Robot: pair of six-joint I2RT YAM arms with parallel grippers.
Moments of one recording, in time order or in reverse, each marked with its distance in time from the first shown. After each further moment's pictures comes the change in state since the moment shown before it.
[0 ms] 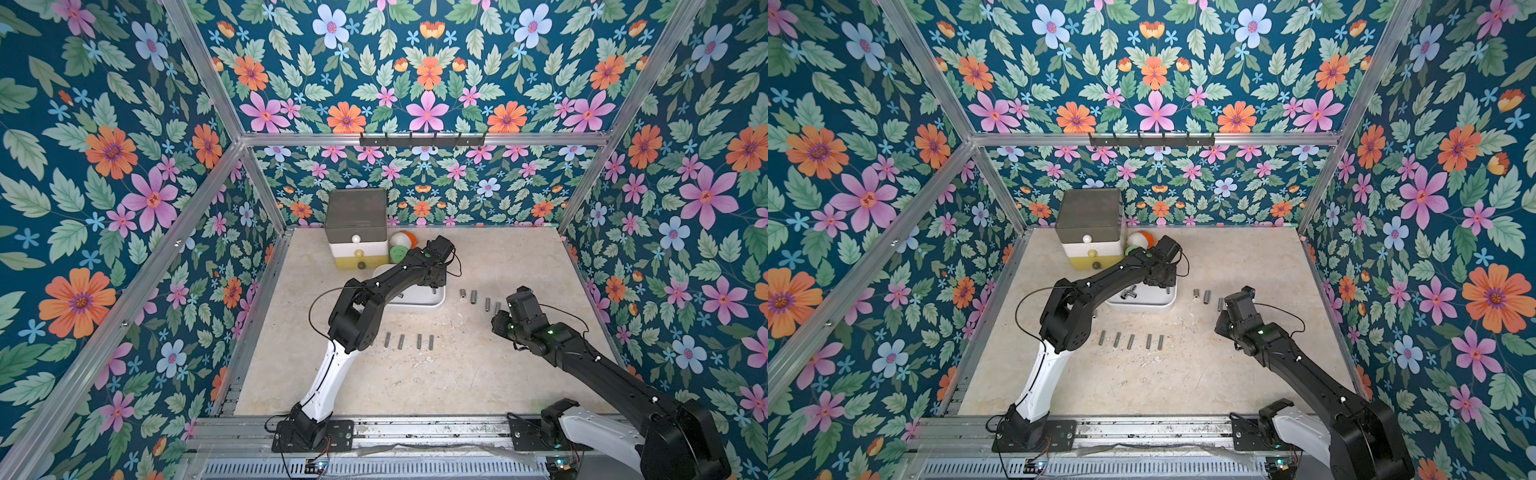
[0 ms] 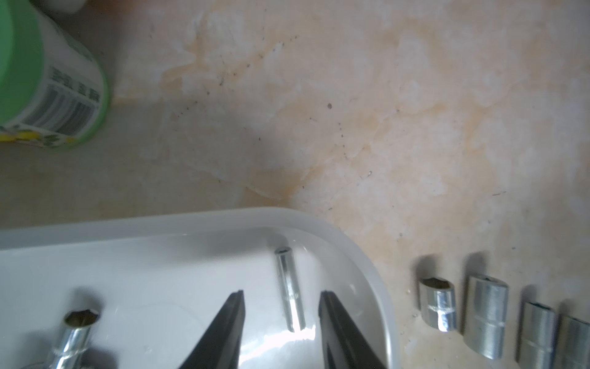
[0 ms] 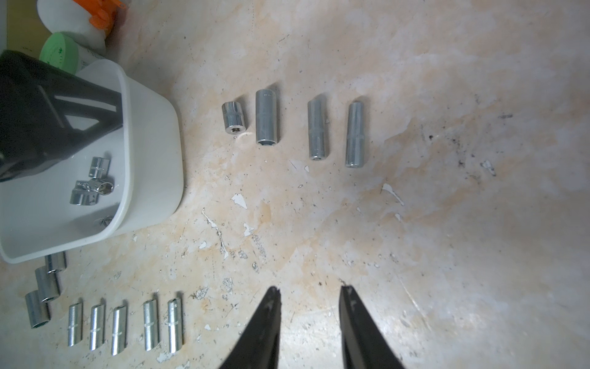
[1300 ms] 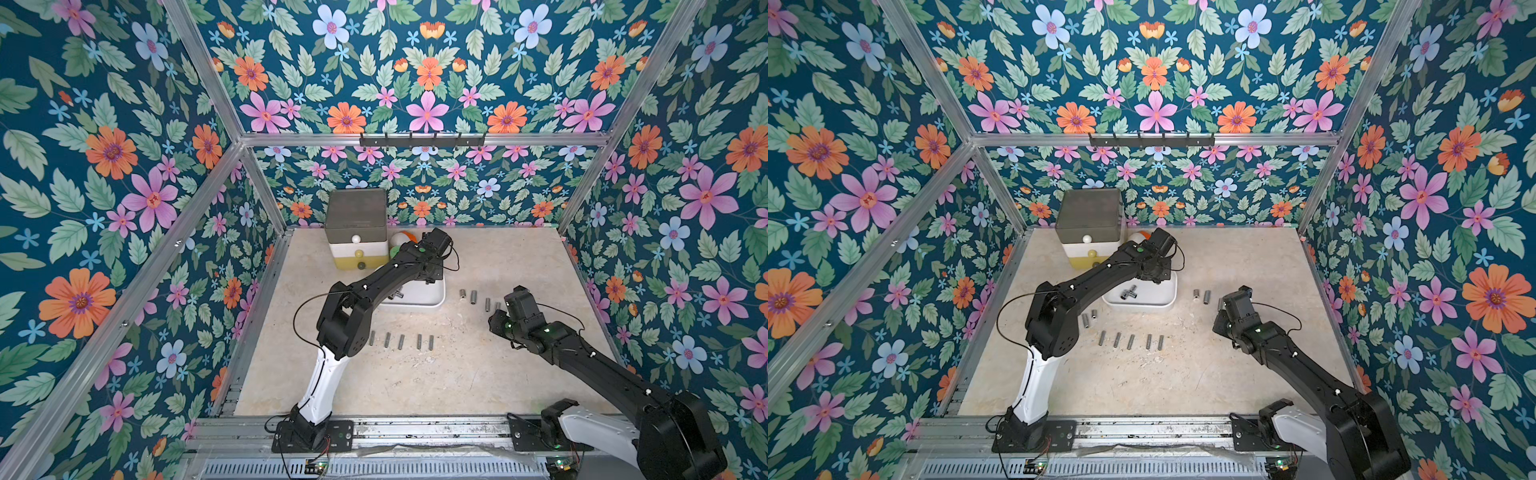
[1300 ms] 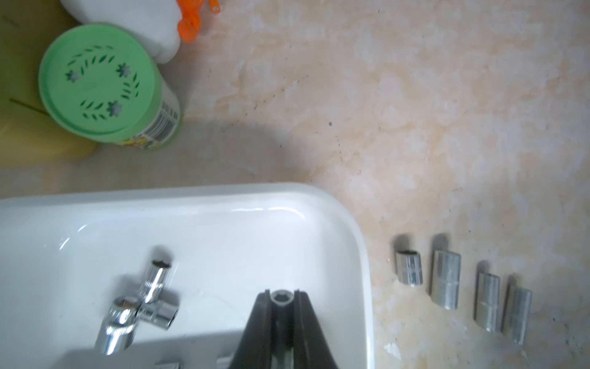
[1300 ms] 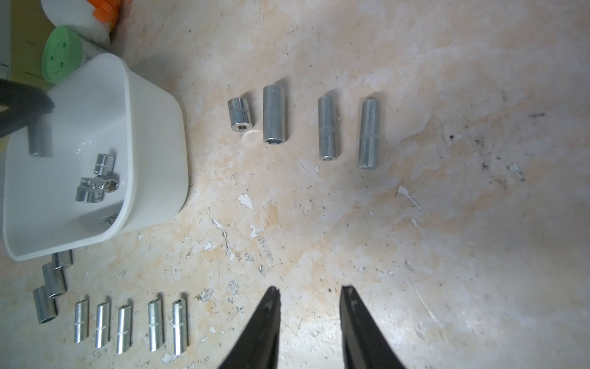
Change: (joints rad) left arm 0.000 -0.167 -0.066 -0.062 -0.030 -0.003; right arm 0.000 0.041 0.001 0.044 -0.028 0.000
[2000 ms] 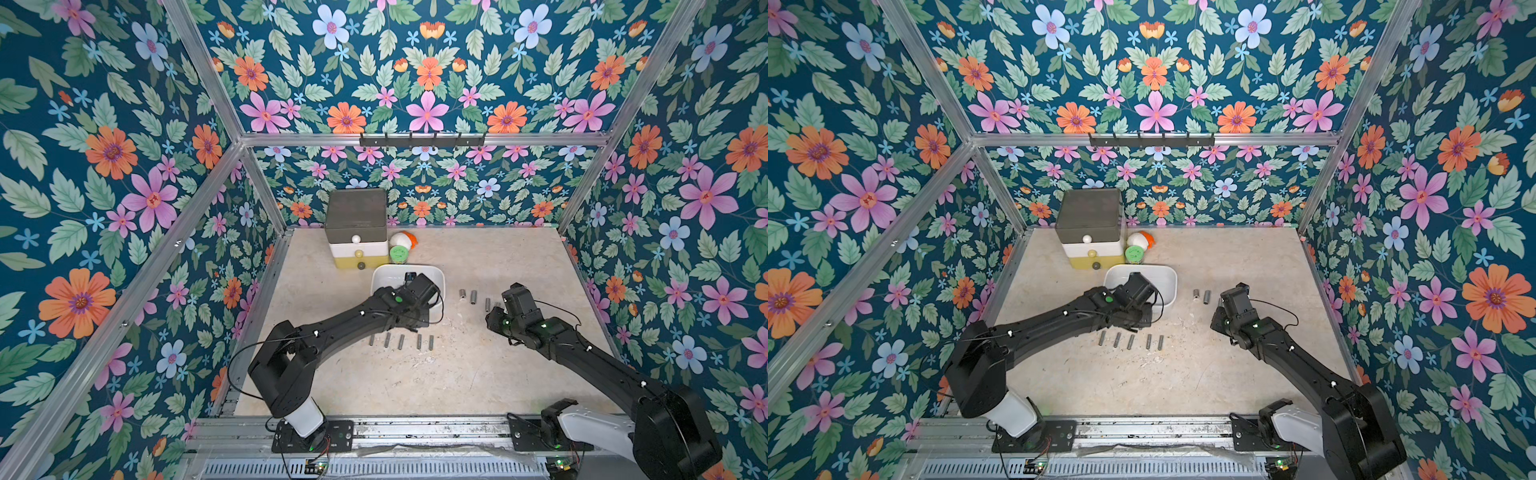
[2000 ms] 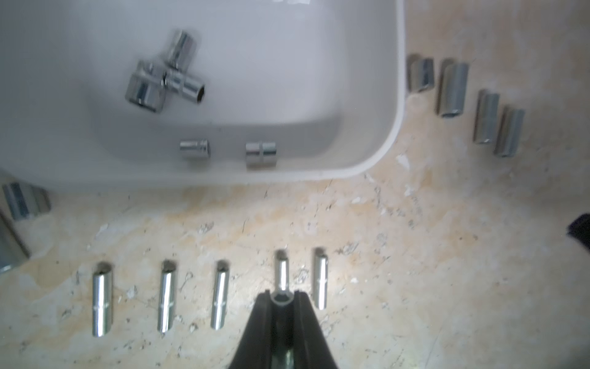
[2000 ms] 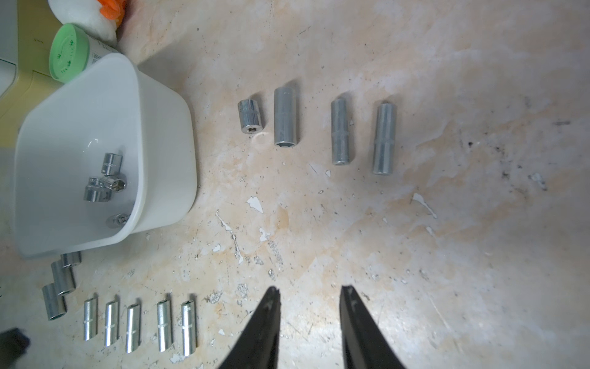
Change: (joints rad) left arm -0.177 -0.553 -0.761 0.137 -0.005 -0.198; right arm 0.000 0.045 0.034 0.006 -0.019 -0.005
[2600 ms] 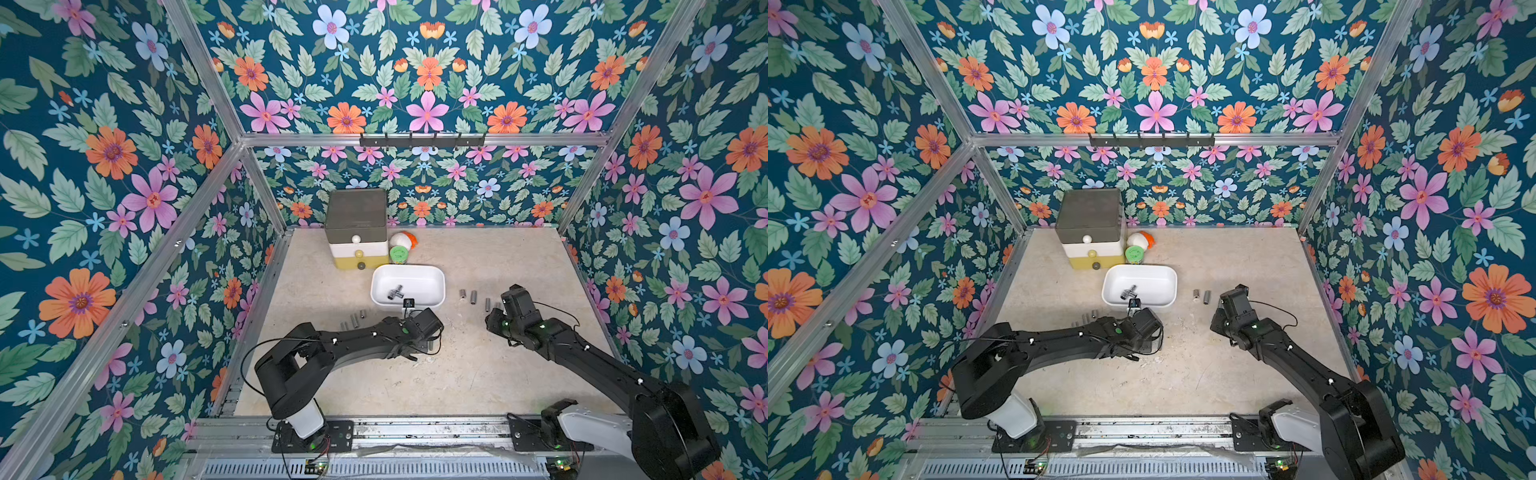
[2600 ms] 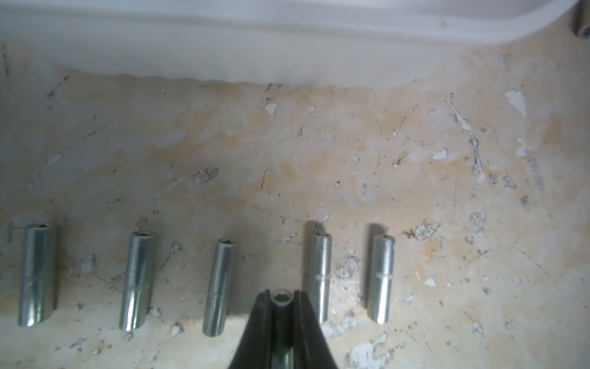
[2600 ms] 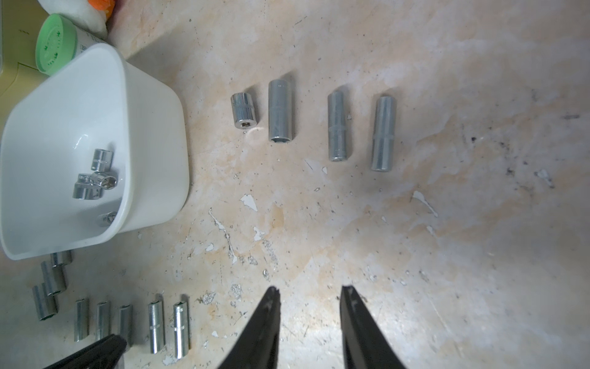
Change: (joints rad) left arm -0.102 0.058 -0.200 0.201 -0.135 -0.121; right arm 0.000 0.012 -0.022 0.025 -0.003 -0.003
